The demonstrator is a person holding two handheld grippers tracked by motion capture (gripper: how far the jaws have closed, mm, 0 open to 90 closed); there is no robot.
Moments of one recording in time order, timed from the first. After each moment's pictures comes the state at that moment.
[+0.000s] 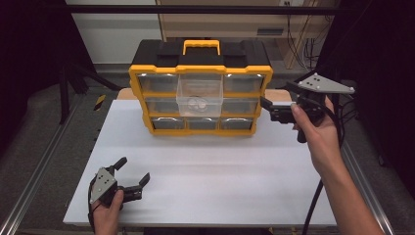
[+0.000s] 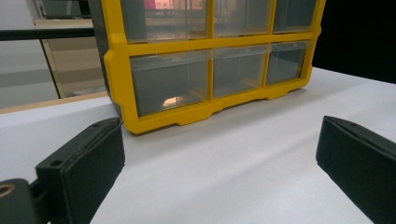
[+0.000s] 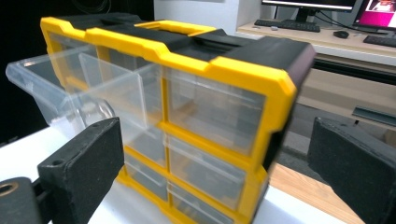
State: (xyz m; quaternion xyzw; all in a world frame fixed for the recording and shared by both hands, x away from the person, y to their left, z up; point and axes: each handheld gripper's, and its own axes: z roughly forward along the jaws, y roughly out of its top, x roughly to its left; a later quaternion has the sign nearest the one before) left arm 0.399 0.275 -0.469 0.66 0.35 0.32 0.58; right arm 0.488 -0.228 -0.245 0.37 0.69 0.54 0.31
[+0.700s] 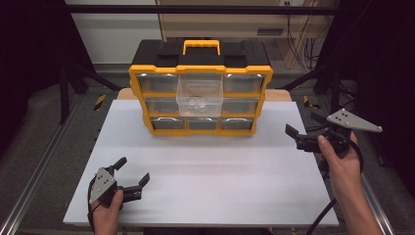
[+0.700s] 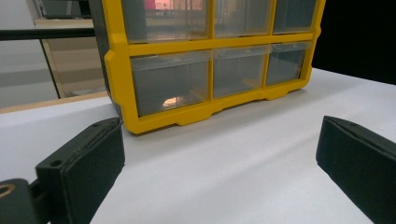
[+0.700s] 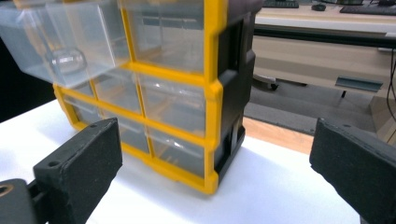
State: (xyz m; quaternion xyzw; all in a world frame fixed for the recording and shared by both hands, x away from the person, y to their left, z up) left arm 0.399 0.276 -0.469 0.66 0.35 0.32 0.58; right arm 0.450 -0.294 -0.310 0.41 0.68 0.54 0.30
